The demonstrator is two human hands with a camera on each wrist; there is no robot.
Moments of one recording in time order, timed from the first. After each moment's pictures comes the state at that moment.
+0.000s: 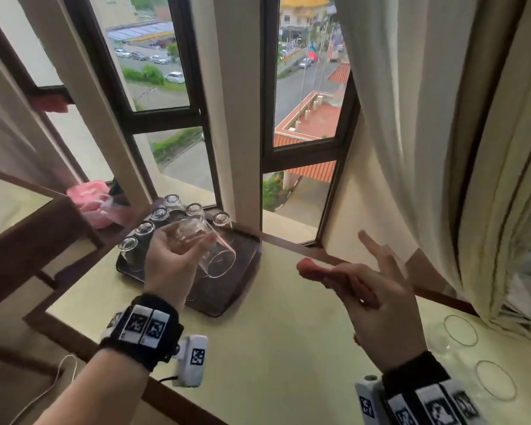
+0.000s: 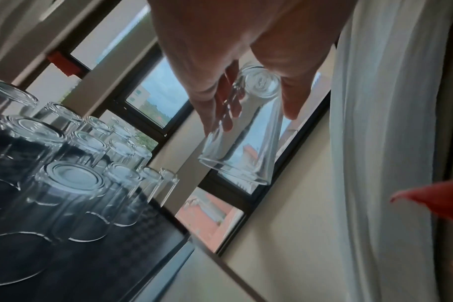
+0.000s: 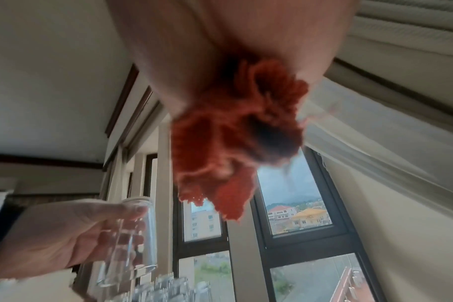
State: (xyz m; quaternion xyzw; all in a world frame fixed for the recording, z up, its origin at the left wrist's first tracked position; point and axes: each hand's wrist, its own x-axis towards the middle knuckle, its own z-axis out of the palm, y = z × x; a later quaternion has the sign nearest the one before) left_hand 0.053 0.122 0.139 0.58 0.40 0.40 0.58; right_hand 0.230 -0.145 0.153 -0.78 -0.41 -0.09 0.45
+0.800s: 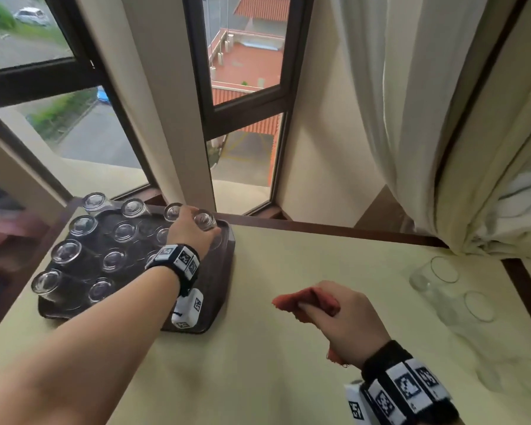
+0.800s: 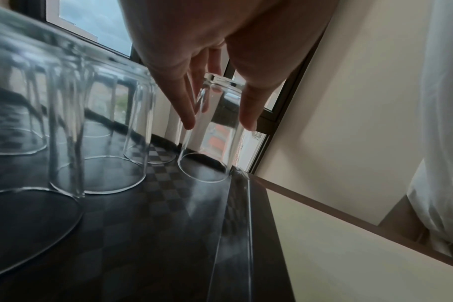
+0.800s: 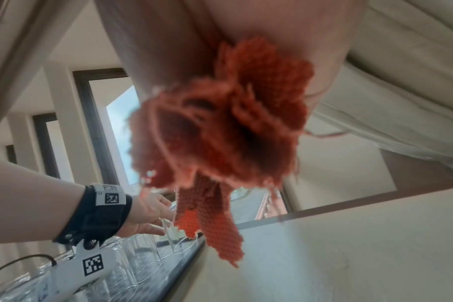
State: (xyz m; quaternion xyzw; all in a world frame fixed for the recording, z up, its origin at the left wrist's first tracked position) left_hand 0.206 0.259 0.004 0.81 0.43 0.08 0.39; right_hand 0.202 -0.080 0.081 -0.87 -0.20 0.24 0.38
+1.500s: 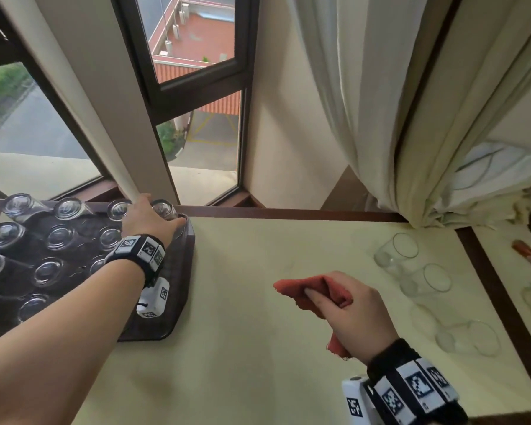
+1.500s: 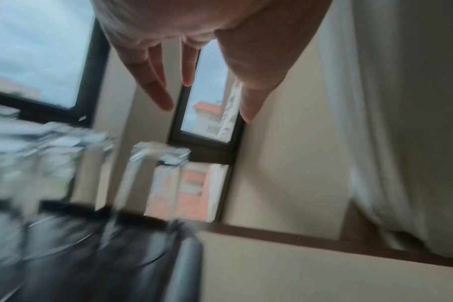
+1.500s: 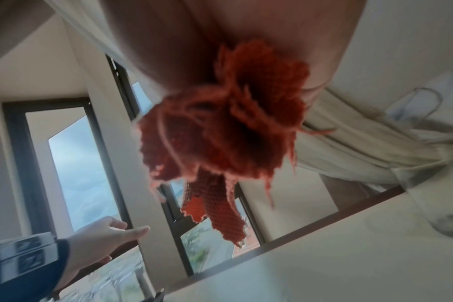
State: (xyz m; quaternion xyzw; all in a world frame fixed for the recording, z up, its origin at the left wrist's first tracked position) left_hand 0.240 0.260 -0.003 0.84 0.44 0.04 0.31; right_hand 0.208 -0.124 0.100 -0.84 -0.09 0.23 0.48
